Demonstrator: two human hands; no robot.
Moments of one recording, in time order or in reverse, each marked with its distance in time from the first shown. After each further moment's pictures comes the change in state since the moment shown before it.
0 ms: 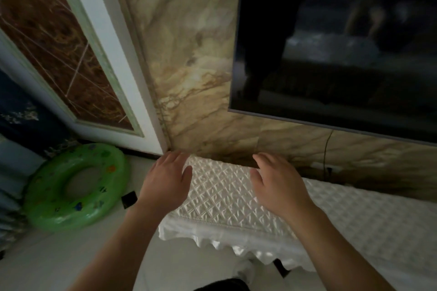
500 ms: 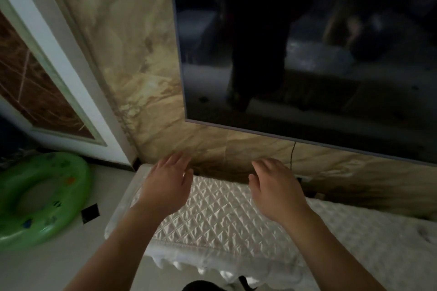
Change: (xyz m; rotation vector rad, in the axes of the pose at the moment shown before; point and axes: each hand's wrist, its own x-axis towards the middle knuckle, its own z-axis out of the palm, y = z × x) left_hand 0.080 0.162 0.072 0.025 -0.041 0.027; right_hand 0.020 0.182 -0.038 -0.110 -0.025 0.062
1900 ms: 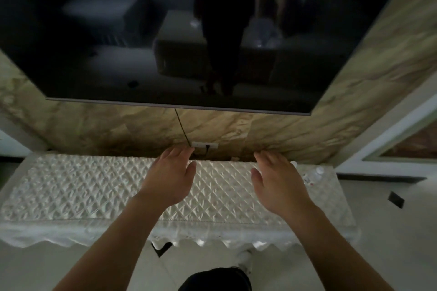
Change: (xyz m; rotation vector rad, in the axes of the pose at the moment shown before) left_hand -0.062 0.520 0.192 -0.030 -0.056 0.175; right_hand -0.243 0.506 -0.043 0.011 0.021 0.151
